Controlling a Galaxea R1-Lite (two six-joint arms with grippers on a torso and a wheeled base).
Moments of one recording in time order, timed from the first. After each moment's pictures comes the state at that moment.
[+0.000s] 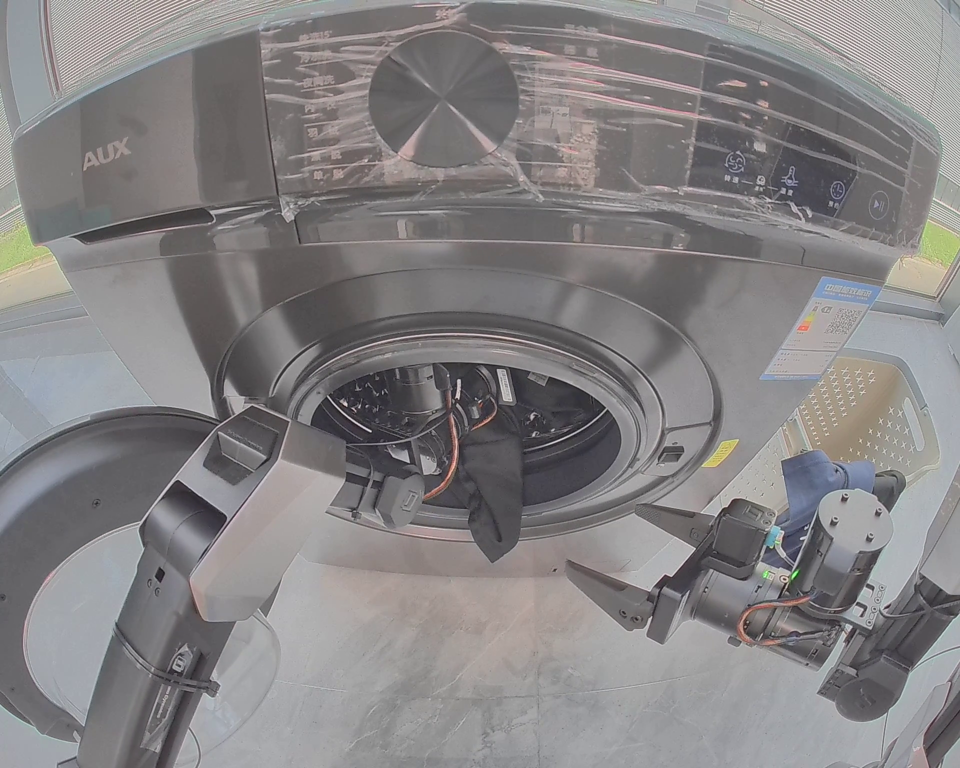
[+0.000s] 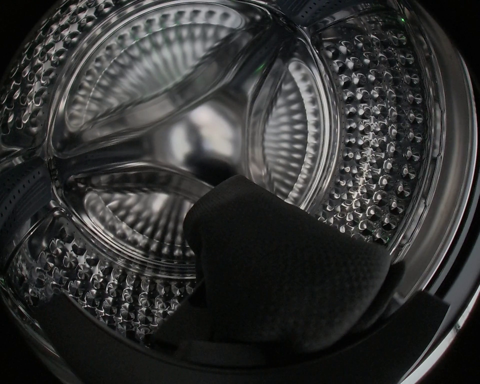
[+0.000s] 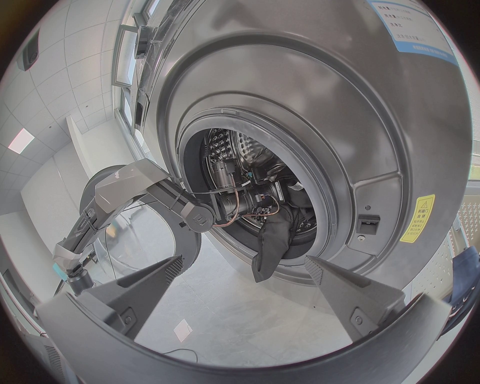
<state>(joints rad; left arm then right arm) -0.51 2.61 -1.83 -0.92 0.04 -0.17 0.68 1.86 -0.24 -1.54 0.08 0.11</state>
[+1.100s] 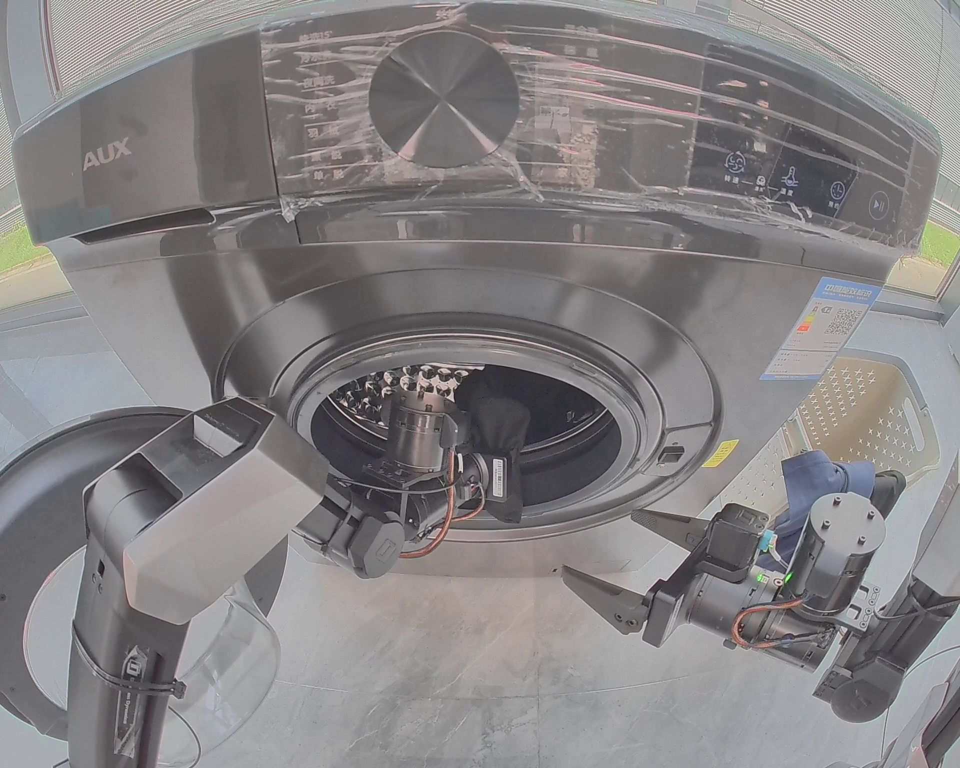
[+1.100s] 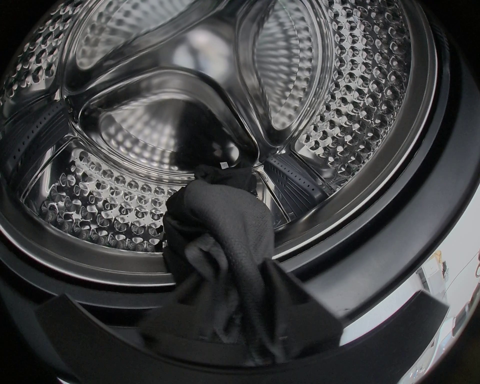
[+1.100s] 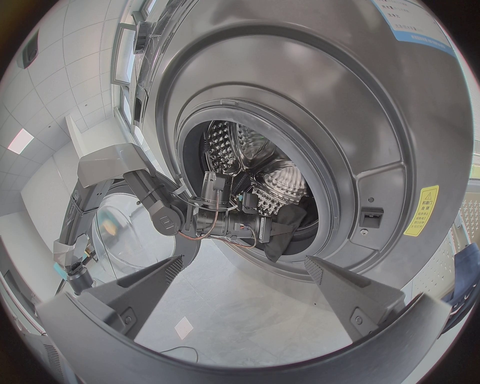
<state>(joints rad) -0.56 2.43 -1.38 -0.74 0.03 -0.18 0.69 1.88 -0.25 -1.54 0.09 0.11</state>
